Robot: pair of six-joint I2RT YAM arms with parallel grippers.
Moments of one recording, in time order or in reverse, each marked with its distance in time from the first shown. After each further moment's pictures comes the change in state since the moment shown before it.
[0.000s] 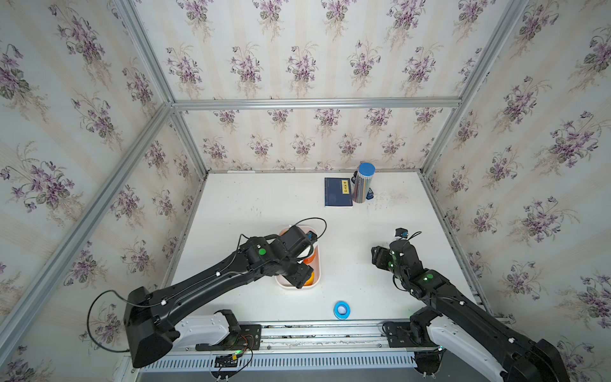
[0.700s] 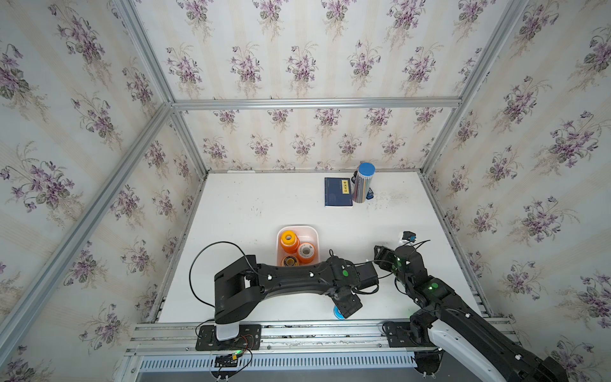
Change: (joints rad) left arm -0.342 0.612 0.294 0.068 -0.029 -0.053; right arm 0.000 -0.130 -0.064 0.044 0.050 0.049
